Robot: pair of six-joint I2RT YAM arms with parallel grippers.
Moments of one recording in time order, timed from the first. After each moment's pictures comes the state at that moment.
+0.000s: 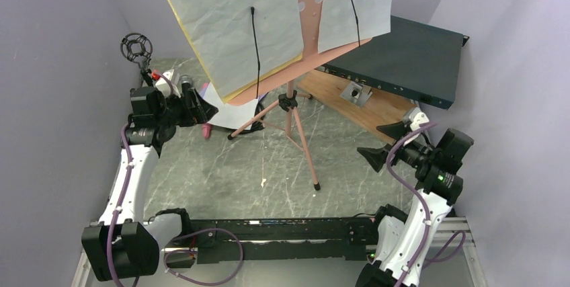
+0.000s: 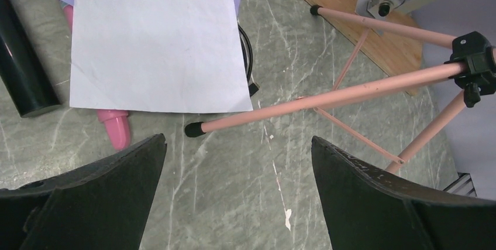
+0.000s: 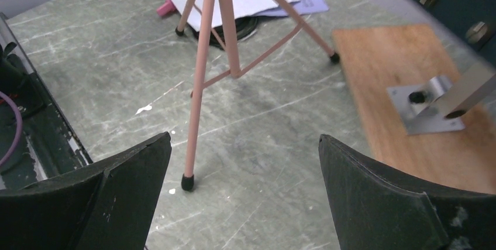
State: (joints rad) left arm 0.11 1.05 0.89 -0.31 0.56 -0.29; right arm -0.57 0.63 0.81 -0.83 -1.35 -0.57
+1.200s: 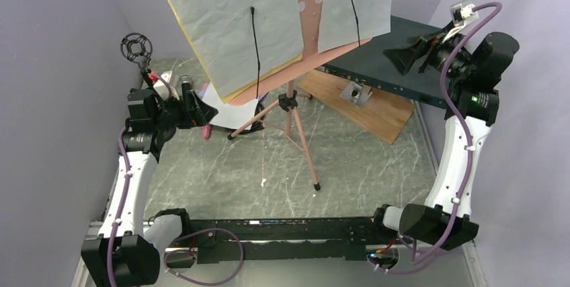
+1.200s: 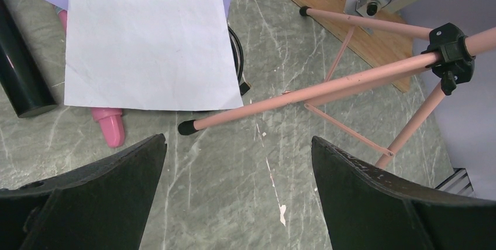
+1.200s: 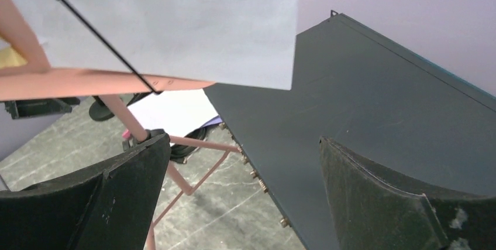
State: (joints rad) left arm 0.11 0.98 0.88 -0.34 0.58 -0.28; right arm -0.38 1.23 1.61 -0.38 -1.03 0.12
